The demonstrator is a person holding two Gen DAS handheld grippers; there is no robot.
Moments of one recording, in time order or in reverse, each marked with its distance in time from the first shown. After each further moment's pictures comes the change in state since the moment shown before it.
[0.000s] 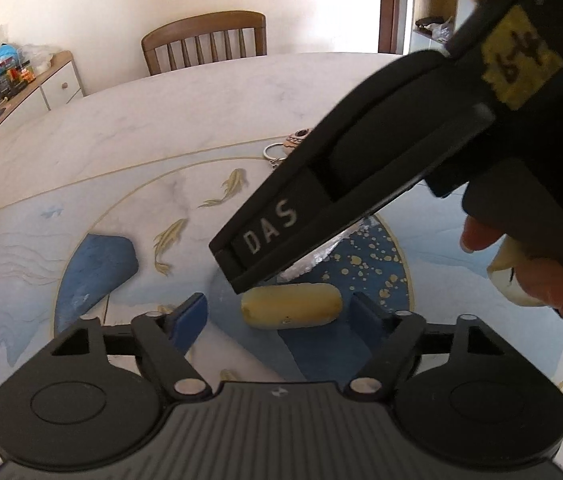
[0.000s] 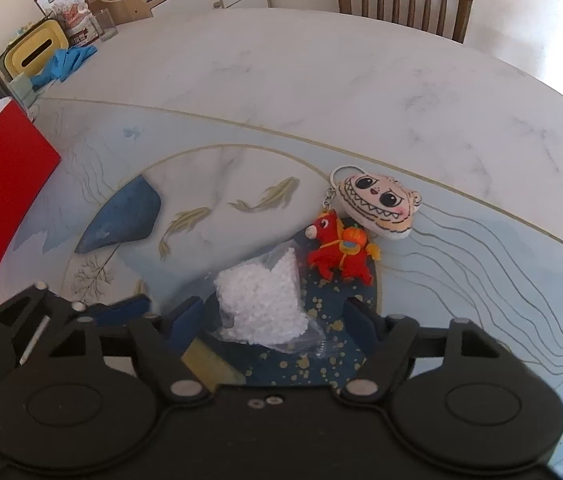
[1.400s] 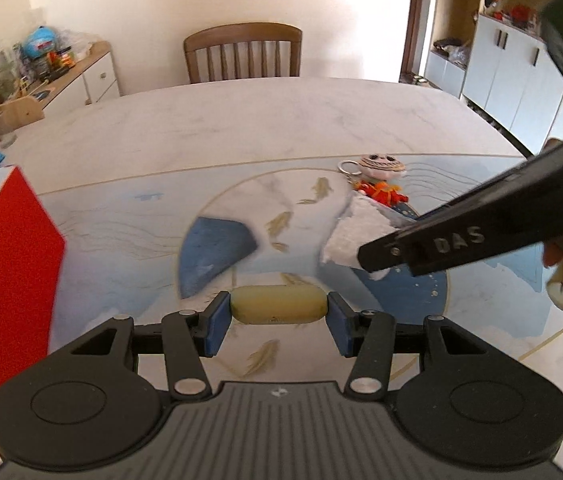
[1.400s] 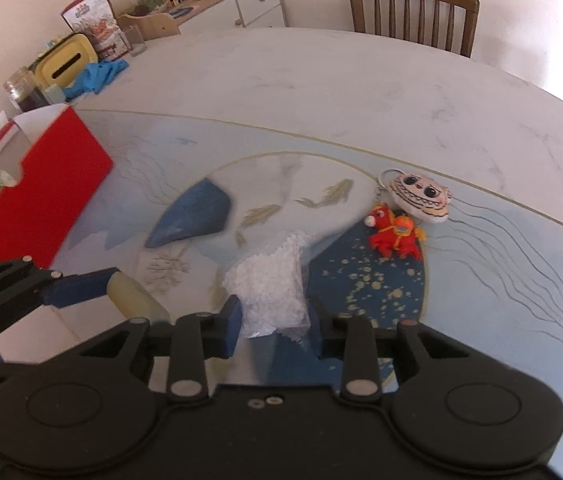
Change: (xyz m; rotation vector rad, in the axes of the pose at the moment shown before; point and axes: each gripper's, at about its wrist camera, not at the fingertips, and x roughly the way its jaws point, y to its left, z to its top) left arm -0.085 0.087 -0.015 -0.091 -0.016 -0.003; right arm -0.044 0.050 -0.018 0.020 -0.064 0.049
